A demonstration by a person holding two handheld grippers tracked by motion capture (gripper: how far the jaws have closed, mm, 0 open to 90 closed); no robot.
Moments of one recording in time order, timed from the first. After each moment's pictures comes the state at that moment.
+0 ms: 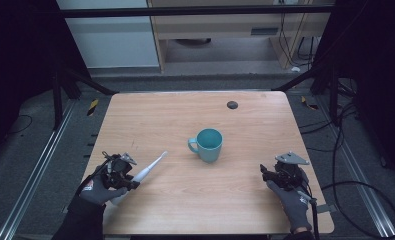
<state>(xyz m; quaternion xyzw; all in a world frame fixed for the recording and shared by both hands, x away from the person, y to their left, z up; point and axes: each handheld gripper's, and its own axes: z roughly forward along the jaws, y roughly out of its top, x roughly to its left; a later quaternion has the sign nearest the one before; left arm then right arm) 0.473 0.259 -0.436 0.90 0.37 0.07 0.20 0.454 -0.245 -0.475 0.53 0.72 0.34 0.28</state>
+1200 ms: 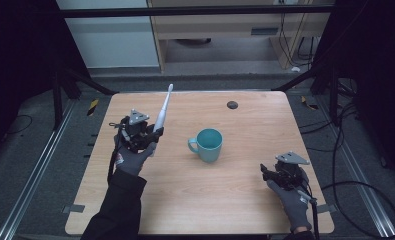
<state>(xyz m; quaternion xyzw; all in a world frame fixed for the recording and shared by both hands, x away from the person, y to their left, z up) 0.522 0.184 -0.358 0.75 0.45 0.24 0.42 0.456 -0.246 -0.476 0.53 0.72 0.35 0.29</state>
